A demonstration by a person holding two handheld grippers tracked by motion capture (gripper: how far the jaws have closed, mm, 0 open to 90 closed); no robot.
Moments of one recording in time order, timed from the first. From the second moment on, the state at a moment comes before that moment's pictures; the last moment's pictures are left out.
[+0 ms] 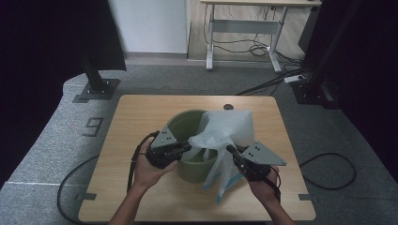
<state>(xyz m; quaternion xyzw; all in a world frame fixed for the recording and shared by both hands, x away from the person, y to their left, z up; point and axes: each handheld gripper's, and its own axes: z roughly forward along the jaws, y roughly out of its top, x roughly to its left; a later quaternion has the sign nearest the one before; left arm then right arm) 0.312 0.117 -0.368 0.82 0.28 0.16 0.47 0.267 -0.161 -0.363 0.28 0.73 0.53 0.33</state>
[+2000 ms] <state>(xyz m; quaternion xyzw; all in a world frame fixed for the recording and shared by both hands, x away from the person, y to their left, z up) 0.327 0.148 -0.378 0.80 0.36 0.15 0.45 0.242 -0.217 -0.410 0.34 0.68 0.60 0.26</state>
